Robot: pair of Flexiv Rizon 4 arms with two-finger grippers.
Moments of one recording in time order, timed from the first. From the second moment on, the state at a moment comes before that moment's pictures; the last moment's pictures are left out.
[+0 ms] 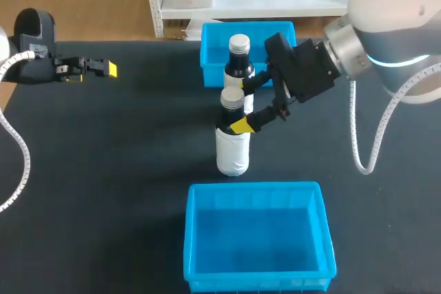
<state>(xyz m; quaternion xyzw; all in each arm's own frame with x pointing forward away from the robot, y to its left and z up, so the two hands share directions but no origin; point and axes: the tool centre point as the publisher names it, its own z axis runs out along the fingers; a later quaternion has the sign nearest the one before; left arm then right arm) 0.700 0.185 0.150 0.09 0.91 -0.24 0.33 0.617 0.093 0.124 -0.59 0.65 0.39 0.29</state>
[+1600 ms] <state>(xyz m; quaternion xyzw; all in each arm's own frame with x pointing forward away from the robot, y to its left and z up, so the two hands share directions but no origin) 0.700 0.185 0.150 0.09 0.91 -0.24 0.33 0.623 0.103 0.118 -0.58 0.64 0.40 0.29</state>
